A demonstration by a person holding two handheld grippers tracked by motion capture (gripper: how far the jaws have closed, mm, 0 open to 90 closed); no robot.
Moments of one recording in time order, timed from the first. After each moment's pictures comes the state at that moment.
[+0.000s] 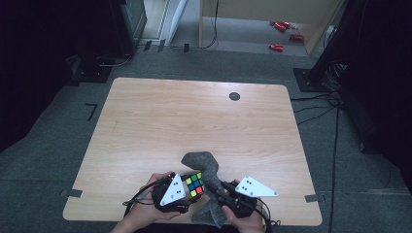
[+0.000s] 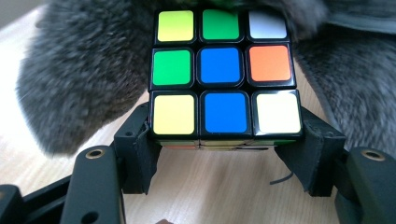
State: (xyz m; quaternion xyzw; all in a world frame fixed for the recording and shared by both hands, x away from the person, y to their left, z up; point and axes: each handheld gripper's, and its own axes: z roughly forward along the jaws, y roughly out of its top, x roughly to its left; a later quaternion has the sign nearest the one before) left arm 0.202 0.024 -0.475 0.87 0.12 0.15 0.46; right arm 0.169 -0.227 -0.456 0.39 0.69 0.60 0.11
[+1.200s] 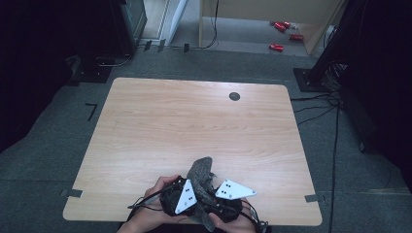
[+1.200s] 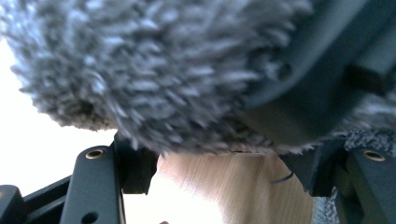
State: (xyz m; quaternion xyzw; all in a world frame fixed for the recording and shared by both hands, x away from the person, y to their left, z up) left arm 0.190 -0.003 -0.483 0.89 0.11 0.20 0.39; right arm 0.164 -0.190 -0.465 0.35 0.76 0.55 0.08
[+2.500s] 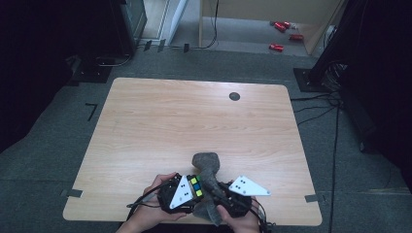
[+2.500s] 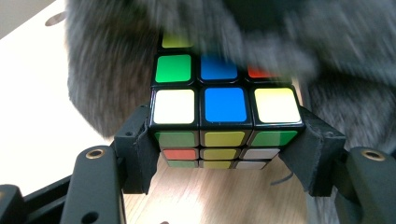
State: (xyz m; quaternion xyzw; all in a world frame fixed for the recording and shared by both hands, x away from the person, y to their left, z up) left arm 0.196 0.002 -0.478 0.88 0.13 0.18 0.42; right arm 0.163 -0.203 -0.460 0.39 0.71 0.57 0.12
